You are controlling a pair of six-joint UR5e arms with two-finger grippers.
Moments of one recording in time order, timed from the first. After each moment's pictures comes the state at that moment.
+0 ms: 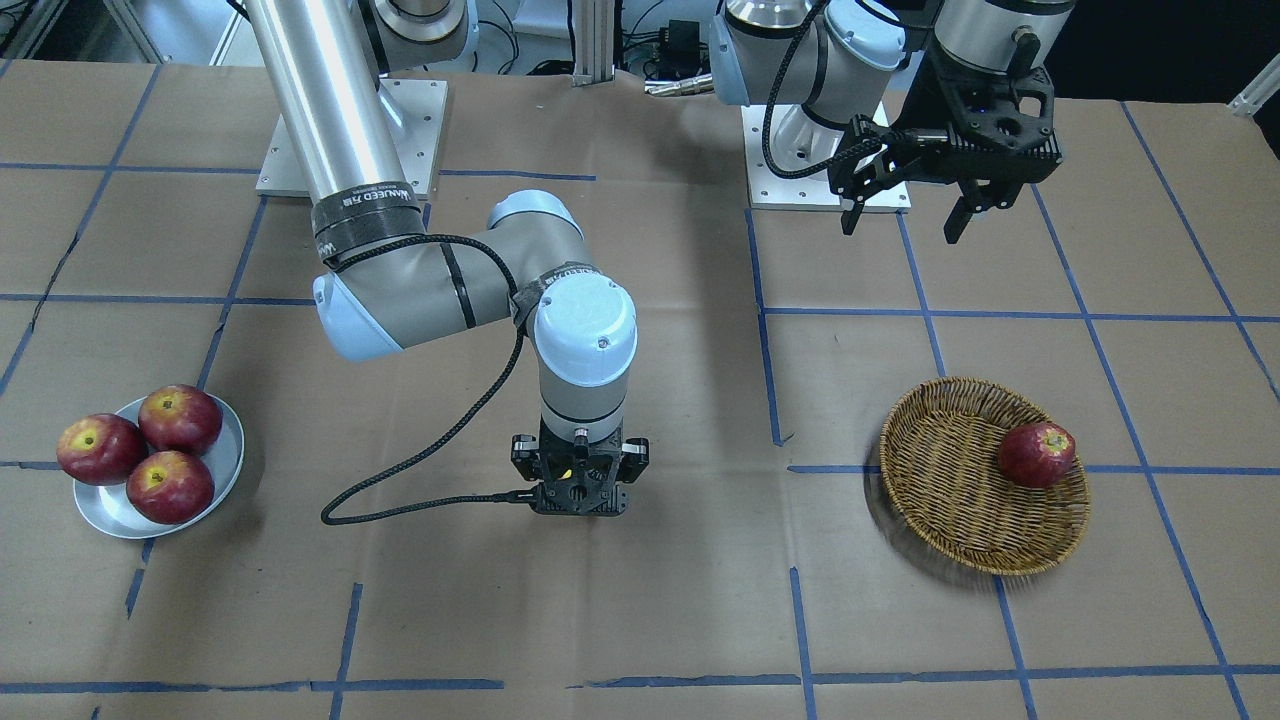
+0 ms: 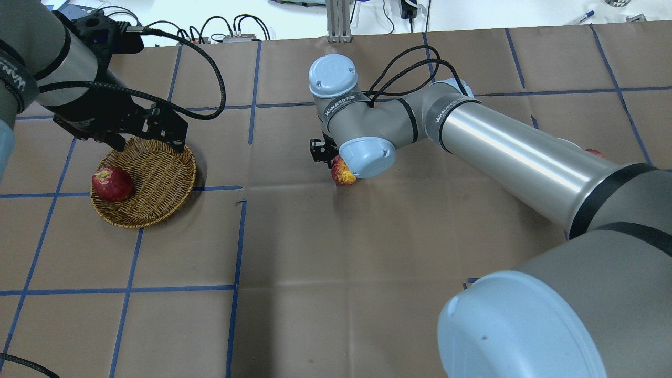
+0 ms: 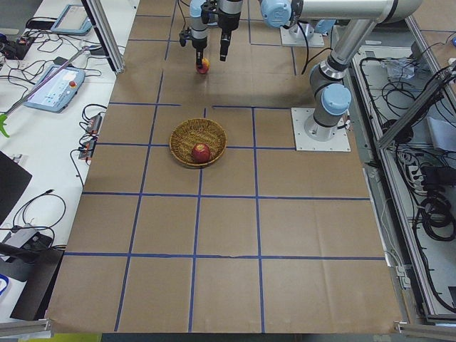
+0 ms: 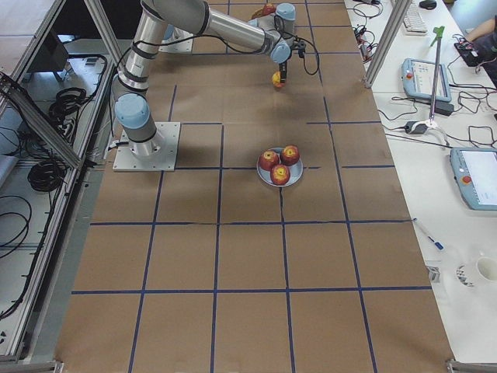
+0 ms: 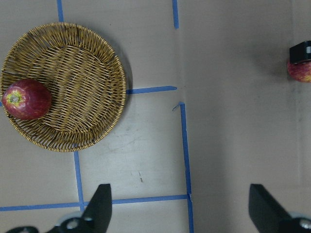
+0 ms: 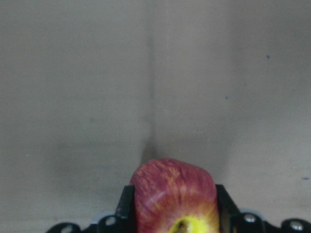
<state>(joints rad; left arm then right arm) -1.49 -1.42 -1.72 -1.47 1.56 0.17 1.95 -0.98 1.51 -2.16 -1.63 0.40</state>
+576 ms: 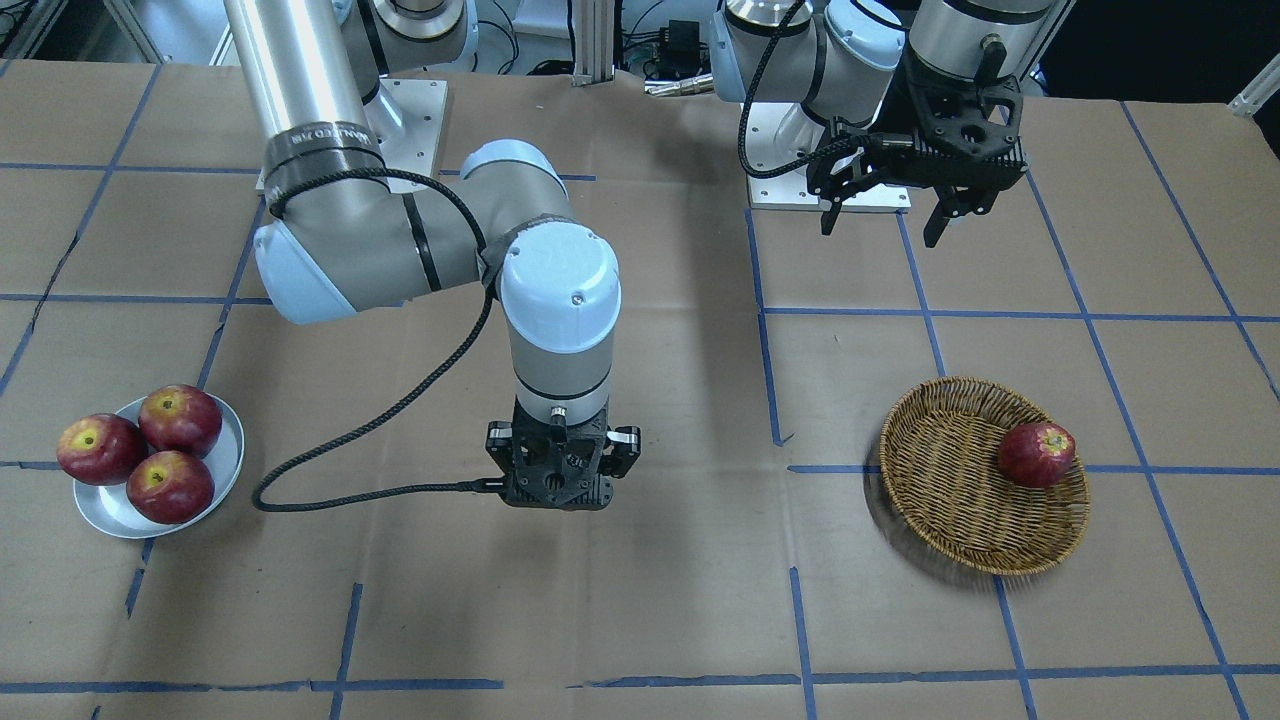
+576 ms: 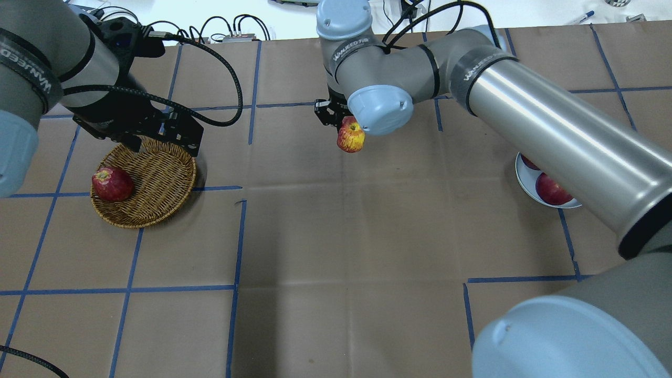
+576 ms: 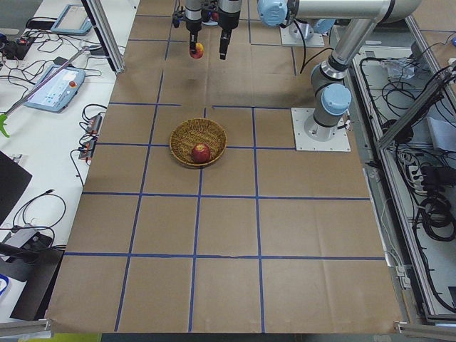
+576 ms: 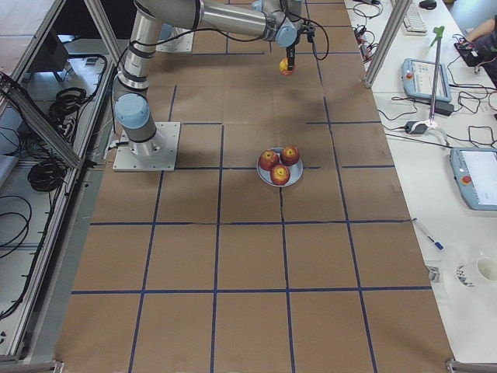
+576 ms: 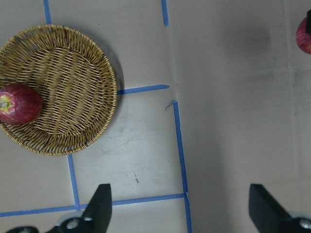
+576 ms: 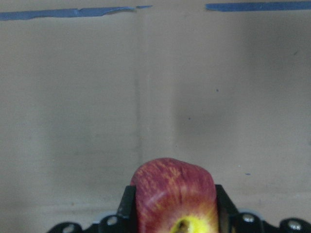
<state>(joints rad) -1.54 -1.43 -1.72 -1.47 1.56 0.17 1.90 -1.08 1.39 -1.95 -1.62 0.35</state>
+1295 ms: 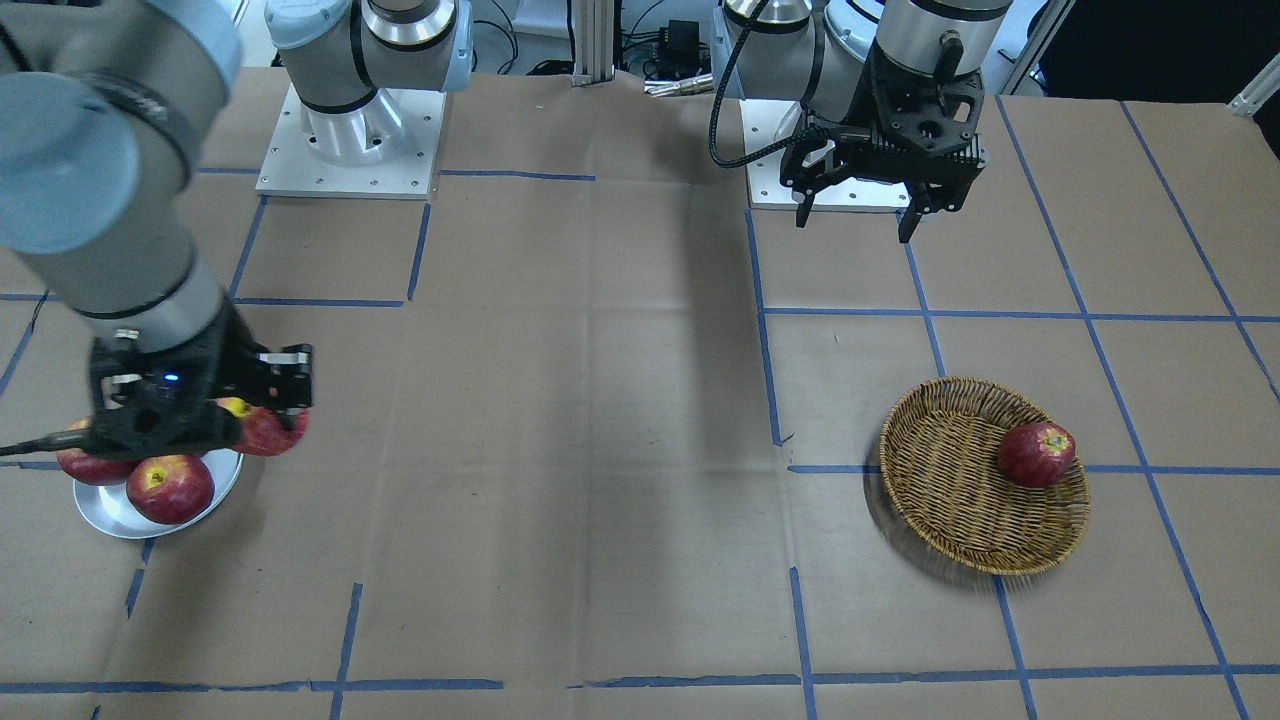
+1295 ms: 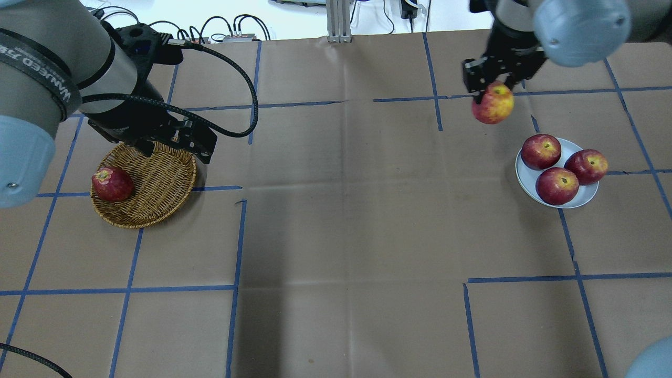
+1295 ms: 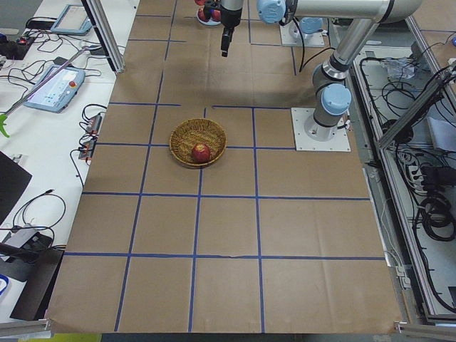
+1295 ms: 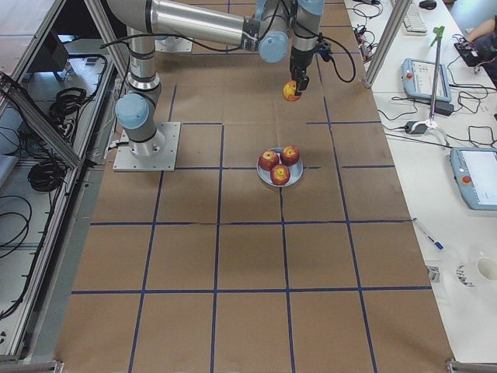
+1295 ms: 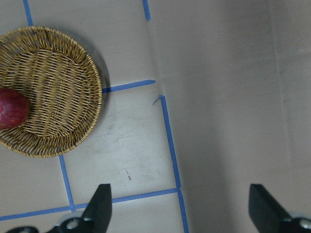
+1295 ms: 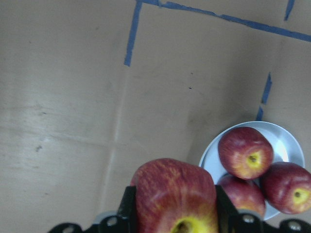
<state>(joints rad) -1.58 -1.43 -1.73 -1.47 1.57 0.17 1.40 -1.35 1.53 -1.77 -1.62 -0.41</state>
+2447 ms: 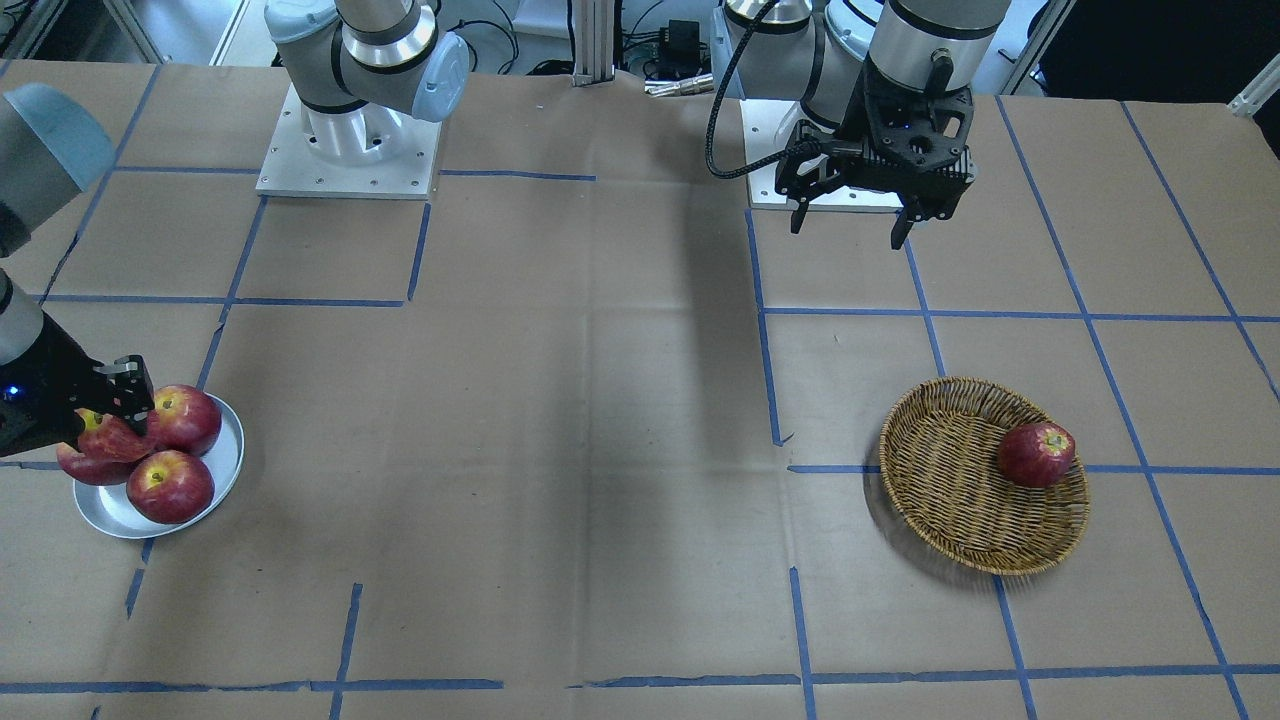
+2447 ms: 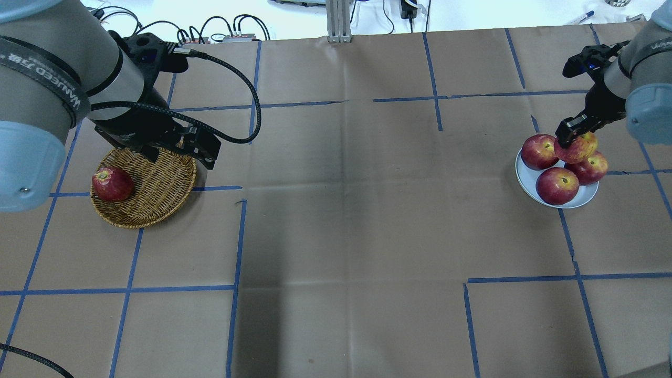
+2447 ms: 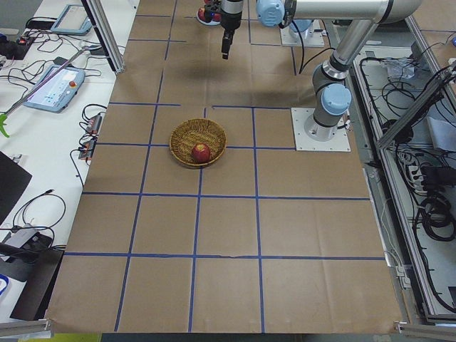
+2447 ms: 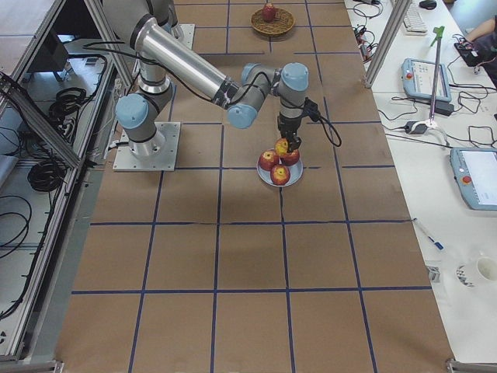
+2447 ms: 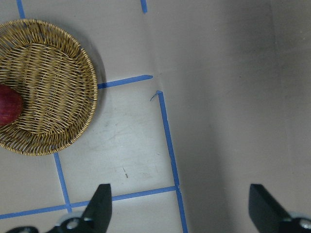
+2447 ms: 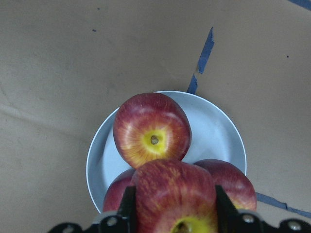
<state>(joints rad) -1.58 -1.43 -1.75 -1.47 1.56 0.17 1.18 -1.32 1.81 -2.13 -1.59 -0.76</state>
